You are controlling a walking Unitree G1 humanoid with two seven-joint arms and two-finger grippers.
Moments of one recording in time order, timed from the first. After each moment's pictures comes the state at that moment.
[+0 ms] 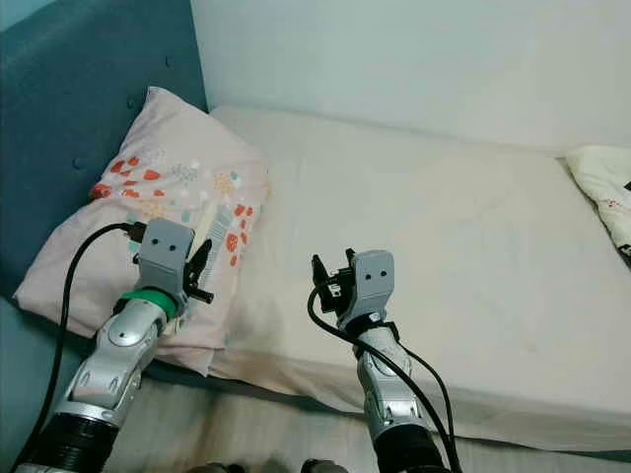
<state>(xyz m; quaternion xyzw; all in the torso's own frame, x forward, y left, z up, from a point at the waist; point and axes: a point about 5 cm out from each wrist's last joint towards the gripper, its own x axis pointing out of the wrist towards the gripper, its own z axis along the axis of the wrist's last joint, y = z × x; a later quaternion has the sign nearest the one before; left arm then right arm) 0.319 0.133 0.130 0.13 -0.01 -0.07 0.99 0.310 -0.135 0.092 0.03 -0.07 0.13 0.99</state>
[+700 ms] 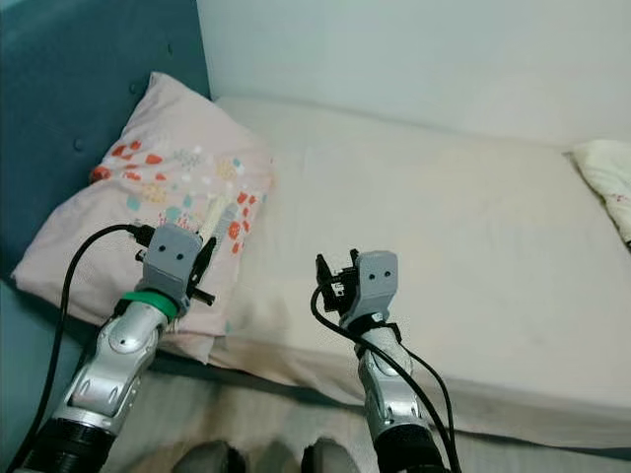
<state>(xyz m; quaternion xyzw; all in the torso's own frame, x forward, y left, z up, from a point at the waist) 0.315 0.128 0.136 0.17 -0.06 -0.09 0.98 0.311 -0.138 0.091 0.04 -0.07 0.11 0.99</state>
